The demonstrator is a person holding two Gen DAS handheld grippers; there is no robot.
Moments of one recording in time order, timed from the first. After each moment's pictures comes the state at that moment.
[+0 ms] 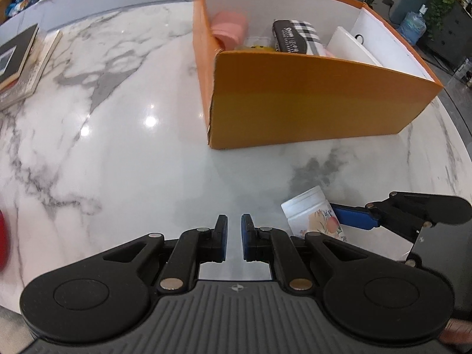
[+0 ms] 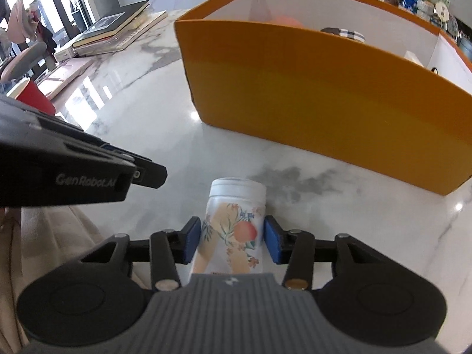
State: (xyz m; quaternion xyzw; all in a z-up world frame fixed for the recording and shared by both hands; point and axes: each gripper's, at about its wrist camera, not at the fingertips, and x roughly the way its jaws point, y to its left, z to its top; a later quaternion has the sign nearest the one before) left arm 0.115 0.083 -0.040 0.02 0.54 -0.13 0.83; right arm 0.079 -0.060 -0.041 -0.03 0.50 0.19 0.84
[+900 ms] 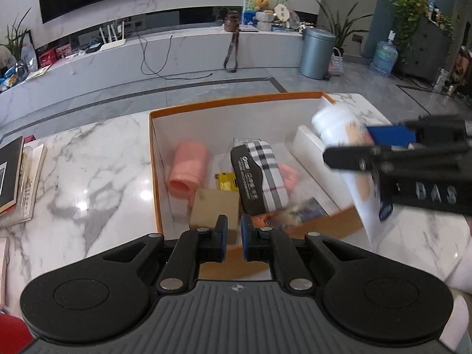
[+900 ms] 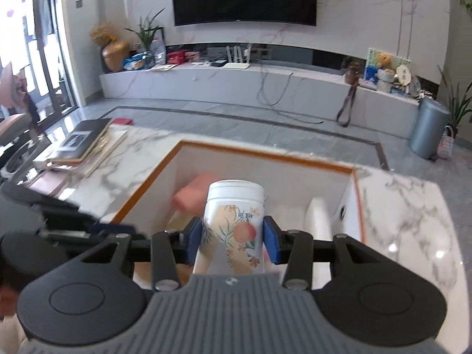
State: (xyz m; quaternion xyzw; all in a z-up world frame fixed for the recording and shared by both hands) left arm 0.172 0.033 0.042 0.05 0.42 -0.16 0.89; right arm 0.158 -0.140 0.098 -0.02 0.35 0.14 0.93
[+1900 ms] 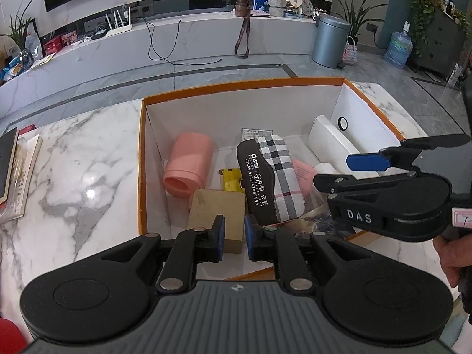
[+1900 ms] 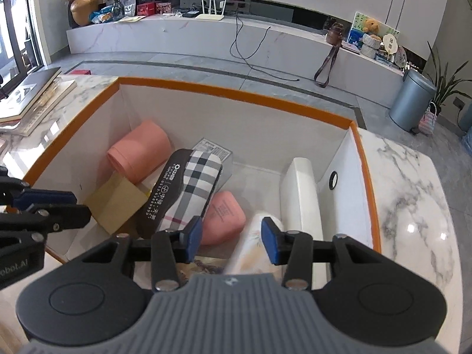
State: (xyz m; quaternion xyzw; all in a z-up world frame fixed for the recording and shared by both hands) left arm 0.195 0.019 0.024 0.06 0.44 -0.14 0.88; right arm 0.216 -0.136 0.021 -0.07 0.43 0.08 0.90
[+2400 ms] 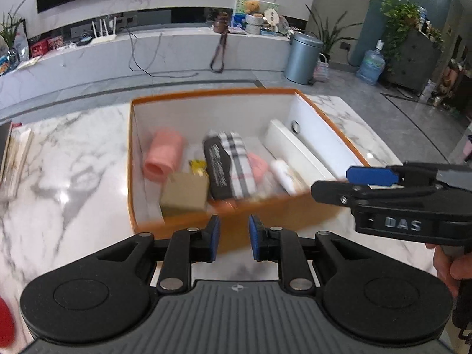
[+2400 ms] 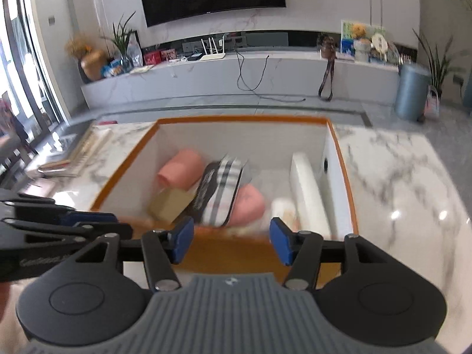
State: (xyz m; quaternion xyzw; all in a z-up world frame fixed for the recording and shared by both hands) left arm 0.124 0.027 0.048 0.02 0.42 -0.20 0.89; right arm 0.109 -0.166 0.066 0.05 0.37 0.11 0.92
